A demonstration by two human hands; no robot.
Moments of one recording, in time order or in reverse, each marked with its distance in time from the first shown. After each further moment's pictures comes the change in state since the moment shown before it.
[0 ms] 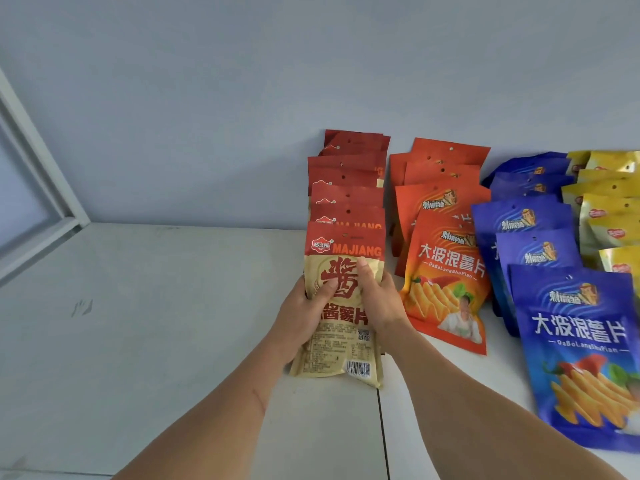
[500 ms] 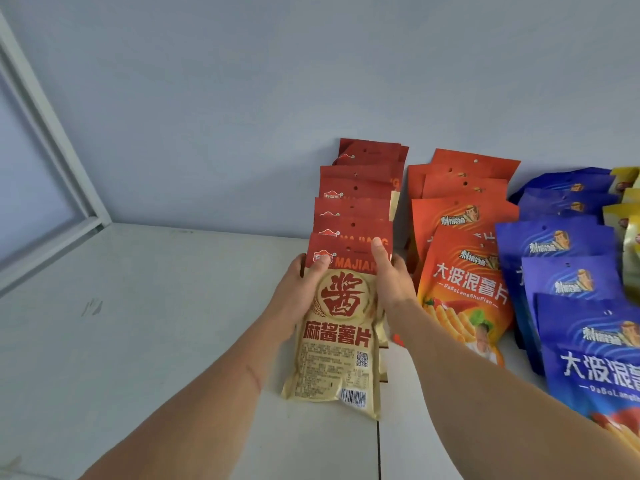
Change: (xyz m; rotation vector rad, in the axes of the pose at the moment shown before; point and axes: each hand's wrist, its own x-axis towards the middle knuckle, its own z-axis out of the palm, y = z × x) left_hand 0.046 0.023 -0.017 -0.061 0.077 -0.040; right_hand 0.050 -0.036 -0.004 -0.012 -0.015 0.002
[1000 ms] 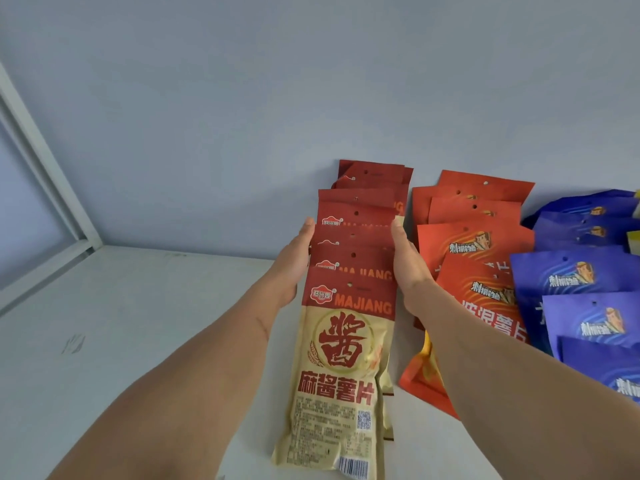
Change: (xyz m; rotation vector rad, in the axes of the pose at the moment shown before) left_hand 0.077 0.070 -0.007 -0.078 0.023 -0.157; right_hand 0.074 -0.053 -0.010 0.006 -0.084 0.028
